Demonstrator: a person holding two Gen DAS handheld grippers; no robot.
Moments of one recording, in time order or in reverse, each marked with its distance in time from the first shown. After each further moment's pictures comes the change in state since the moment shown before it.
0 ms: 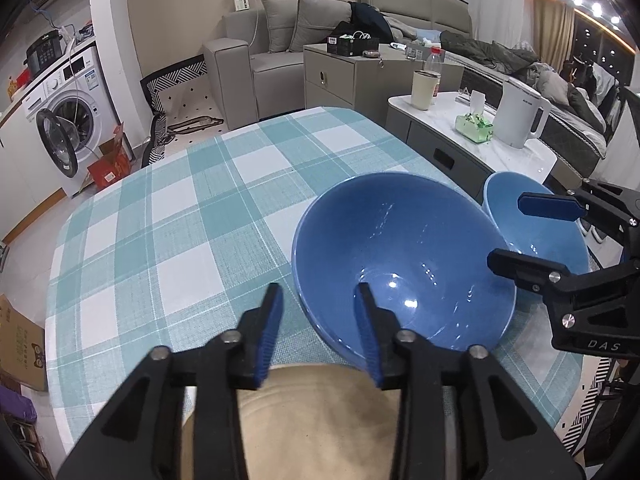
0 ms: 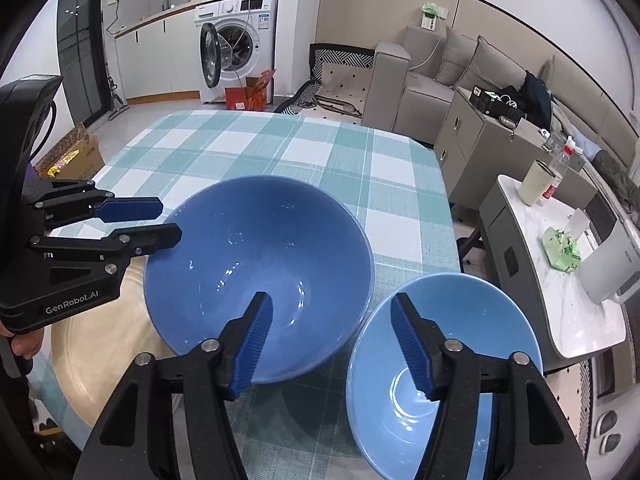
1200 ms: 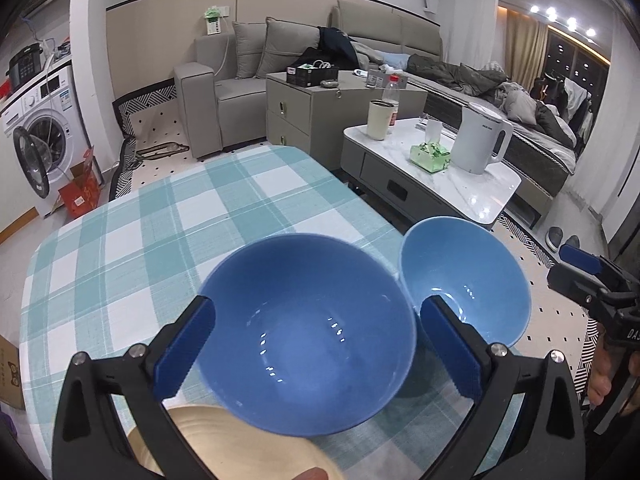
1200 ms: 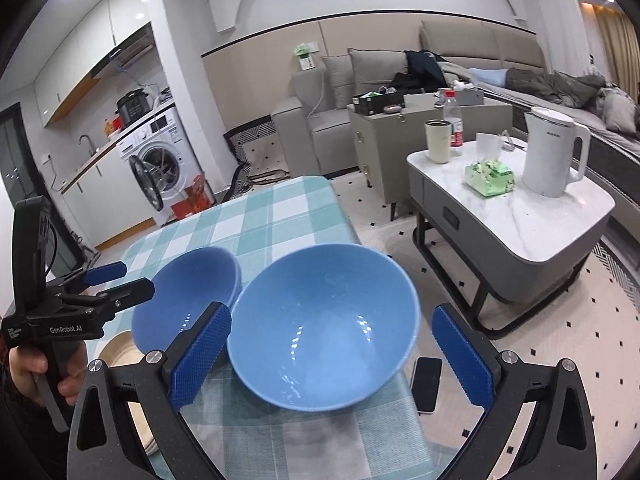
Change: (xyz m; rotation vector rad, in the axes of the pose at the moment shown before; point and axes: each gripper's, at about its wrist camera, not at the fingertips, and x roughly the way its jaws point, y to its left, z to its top) left arm -0.010 -0.064 0.036 0.019 -0.085 -0.114; right arm -0.091 -0.119 -0.095 0.491 -0.232 -0.035
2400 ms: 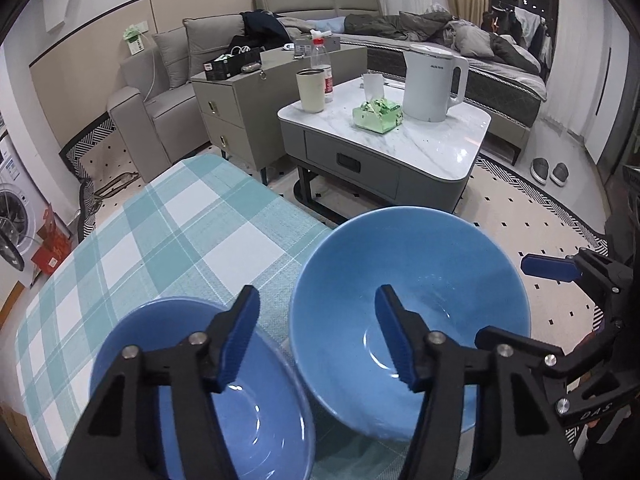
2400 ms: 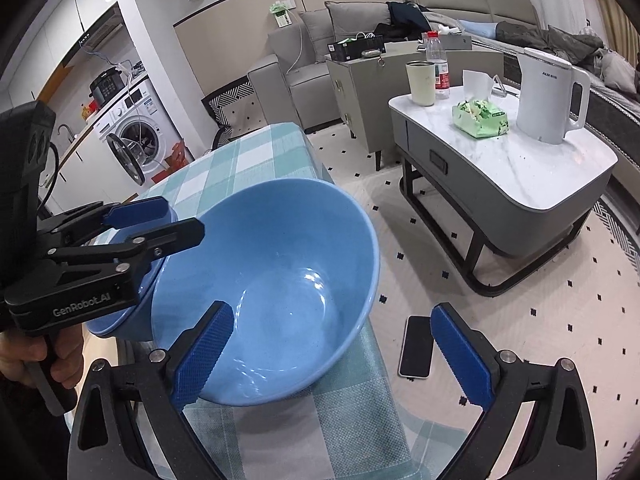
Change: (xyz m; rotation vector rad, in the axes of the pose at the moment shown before) left arm 0.078 -0.095 0.029 0.257 0.095 -0.044; right arm 0.063 -0.040 -0.023 0.053 0.174 -0.022
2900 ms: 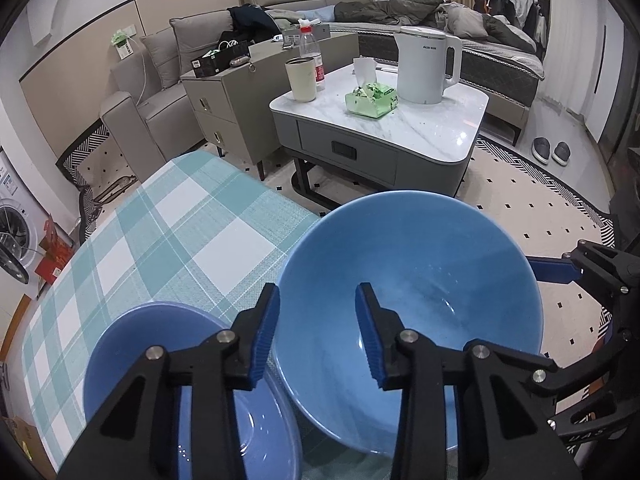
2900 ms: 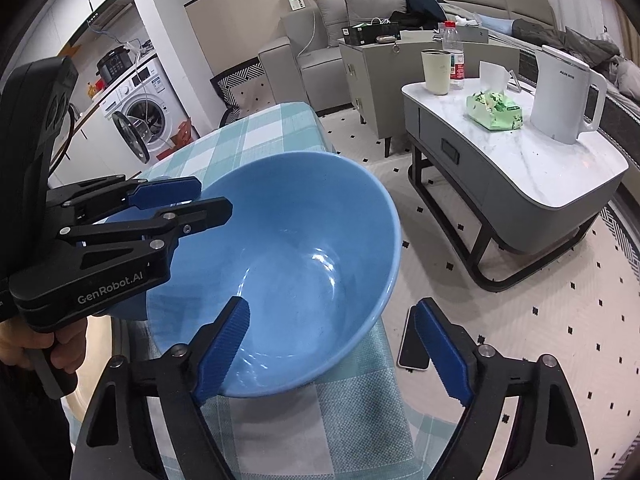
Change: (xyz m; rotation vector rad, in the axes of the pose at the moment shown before) left arm 0.012 -0.014 0.000 0.051 0.038 0.017; right arm 0.009 0.010 -0.006 -0.053 0.053 0.009
